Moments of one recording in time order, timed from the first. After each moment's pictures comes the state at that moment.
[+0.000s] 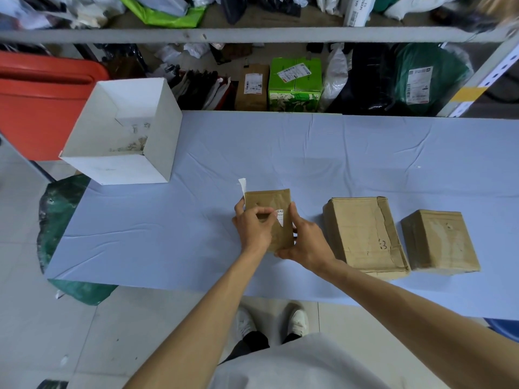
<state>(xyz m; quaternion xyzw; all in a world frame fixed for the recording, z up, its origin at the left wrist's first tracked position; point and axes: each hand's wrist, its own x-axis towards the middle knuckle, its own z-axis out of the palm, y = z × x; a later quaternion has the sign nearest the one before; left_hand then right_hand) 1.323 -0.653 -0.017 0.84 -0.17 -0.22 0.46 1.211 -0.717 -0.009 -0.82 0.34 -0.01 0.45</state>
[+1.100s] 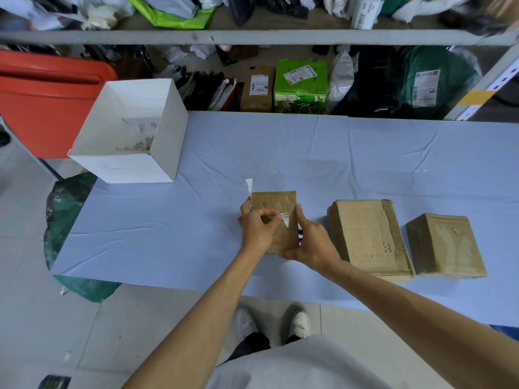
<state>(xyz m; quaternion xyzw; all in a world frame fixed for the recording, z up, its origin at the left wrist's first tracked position) 1.329 -0.647 -0.013 0.82 -0.20 -0.28 0.45 1.210 -0.723 -0.015 -0.83 0.34 0.00 0.44</state>
